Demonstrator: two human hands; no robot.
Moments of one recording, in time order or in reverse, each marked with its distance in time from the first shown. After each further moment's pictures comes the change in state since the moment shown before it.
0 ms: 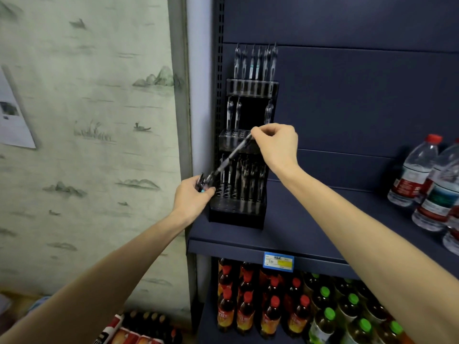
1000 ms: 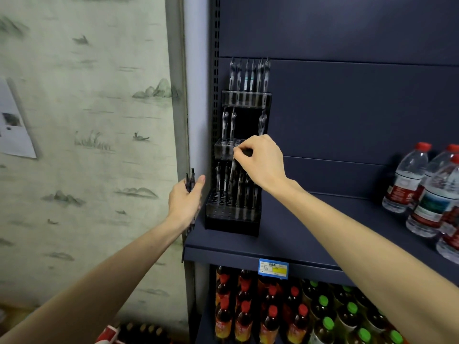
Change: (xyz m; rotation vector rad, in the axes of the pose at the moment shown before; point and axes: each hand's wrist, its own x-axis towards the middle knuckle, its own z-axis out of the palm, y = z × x) left_hand 0.001 0.011 -0.001 -0.191 0.073 -0.040; right_hand -0.006 0.009 0.006 -0.400 -0.133 -0.379
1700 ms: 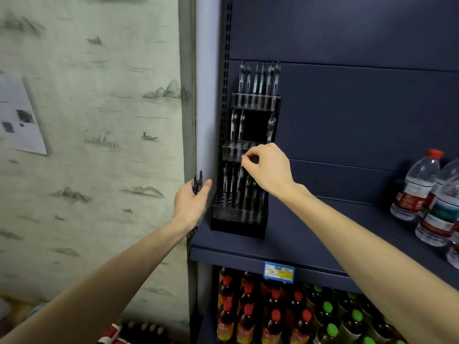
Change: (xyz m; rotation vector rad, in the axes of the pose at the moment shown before) left_hand 0.001 -0.007 -0.005 0.041 0.003 0.017; right_hand -0.002 0.007 0.007 -0.069 -0.110 0.015
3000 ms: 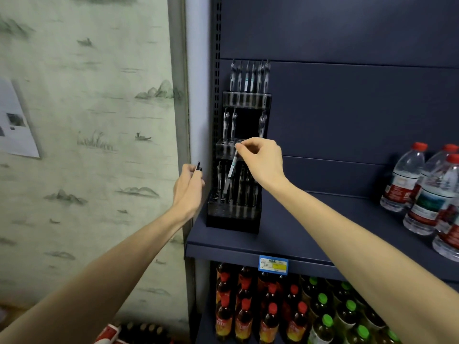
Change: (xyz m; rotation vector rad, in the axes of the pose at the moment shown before) left_hand -0.001 0.042 0.001 -0.020 -0.015 -0.038; right_hand -0.005 -0.012 -0.007 0.464 0.150 0.219
